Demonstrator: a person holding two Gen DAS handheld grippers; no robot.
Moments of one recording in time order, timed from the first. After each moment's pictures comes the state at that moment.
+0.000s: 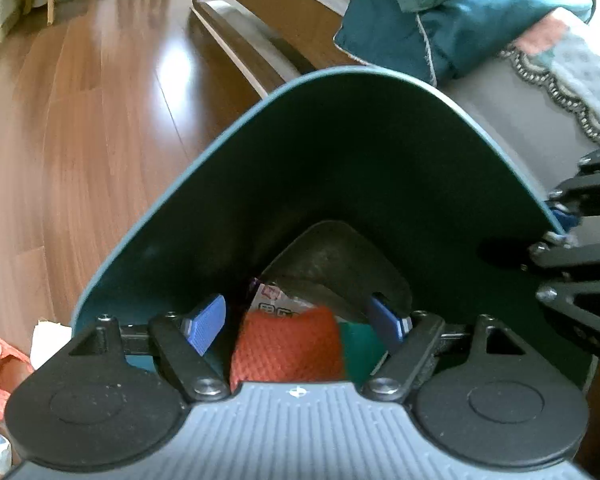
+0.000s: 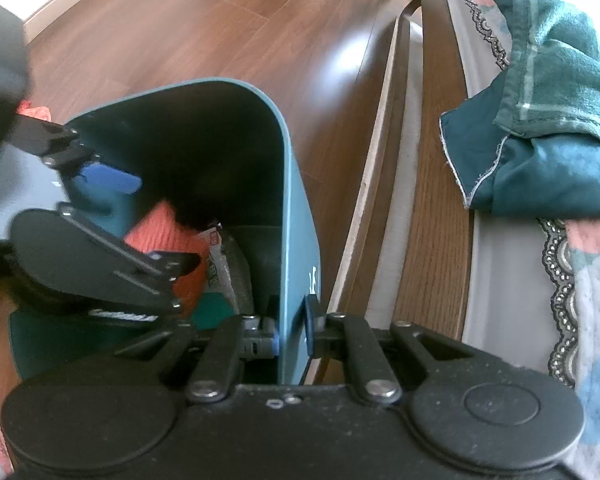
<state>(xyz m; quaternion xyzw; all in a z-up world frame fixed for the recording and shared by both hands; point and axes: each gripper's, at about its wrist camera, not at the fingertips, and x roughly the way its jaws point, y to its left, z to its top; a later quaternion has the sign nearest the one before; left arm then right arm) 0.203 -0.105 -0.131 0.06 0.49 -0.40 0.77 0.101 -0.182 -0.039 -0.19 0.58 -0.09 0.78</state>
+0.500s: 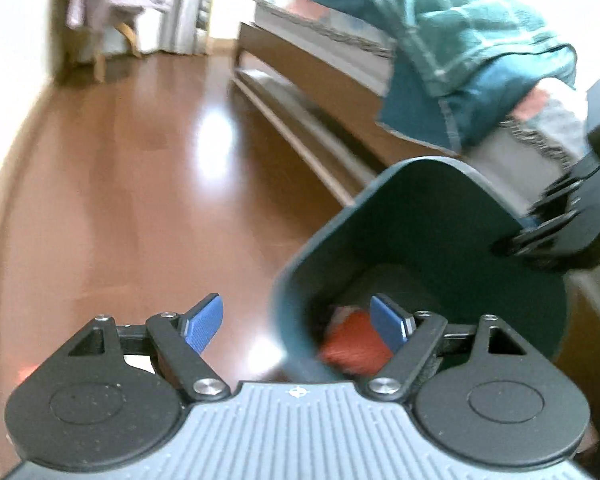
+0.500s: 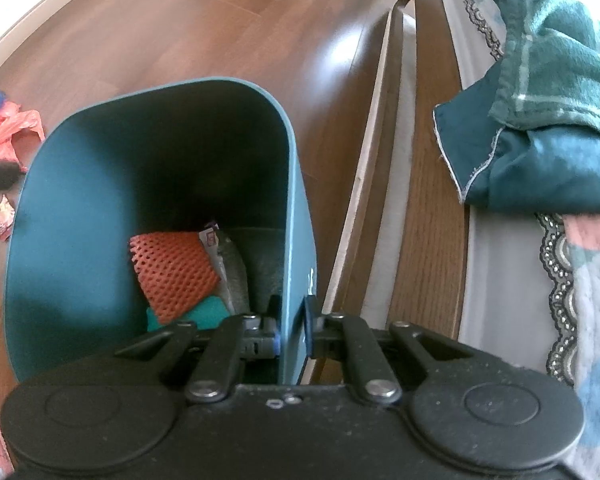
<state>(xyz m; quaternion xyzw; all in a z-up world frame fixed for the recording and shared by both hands) 0.205 0.011 -0.079 0.06 0.40 -0.36 0.84 0.104 -0.187 -0.041 -0.18 0.59 -0.10 0.78</state>
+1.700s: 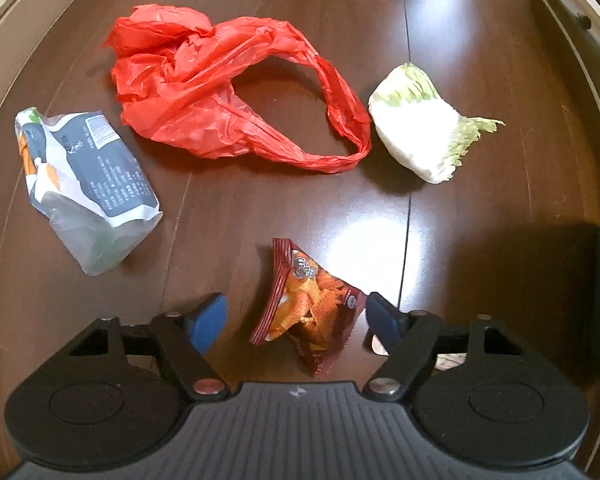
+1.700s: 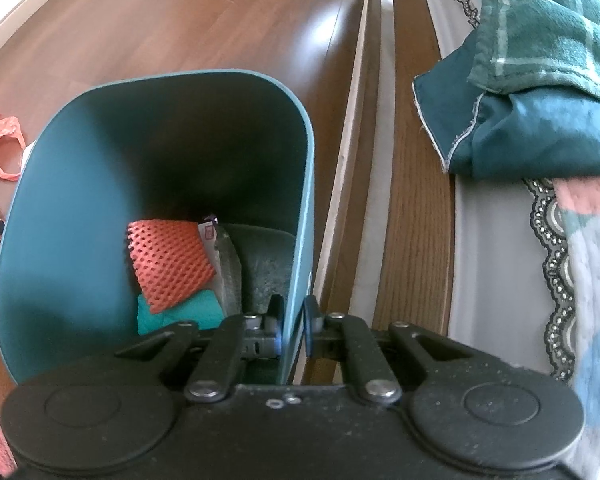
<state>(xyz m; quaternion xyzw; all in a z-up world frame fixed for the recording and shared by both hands) 0.245 0.137 -0.356 -0.04 0.64 -0.08 0.76 0.116 -0.200 -0.050 -0.16 0.60 -0.13 0.77</state>
